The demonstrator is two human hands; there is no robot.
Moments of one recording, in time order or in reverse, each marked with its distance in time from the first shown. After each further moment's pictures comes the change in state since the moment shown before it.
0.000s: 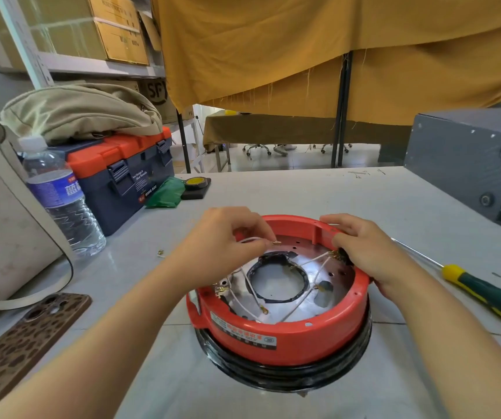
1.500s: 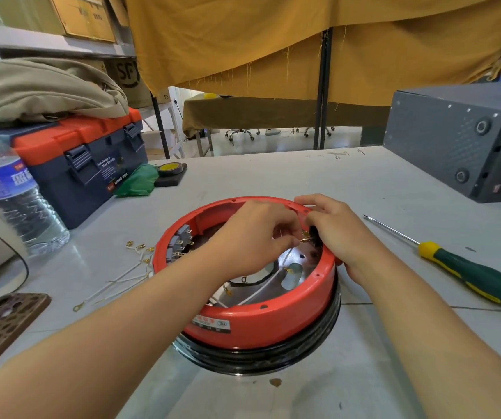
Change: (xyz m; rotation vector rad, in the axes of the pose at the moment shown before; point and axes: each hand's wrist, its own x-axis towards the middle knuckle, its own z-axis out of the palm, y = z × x) left_hand 0.039 0.011 0.066 0.172 -0.136 0.229; right_hand 0.007 0.007 0.009 0.048 0.054 0.001
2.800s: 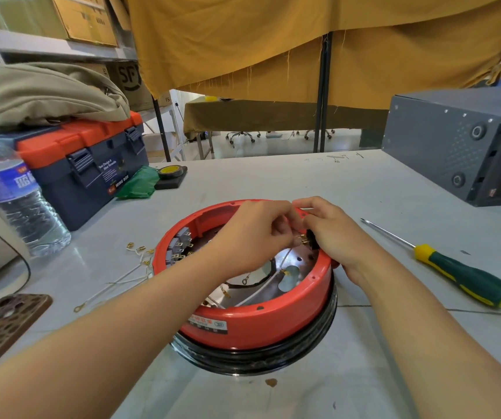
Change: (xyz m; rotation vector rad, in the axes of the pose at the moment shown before) left_hand 0.003 0.001 0.001 -0.145 0.022 -0.116; right_hand 0.001 0.000 -0.004 -0.013 -0.059 -0.003
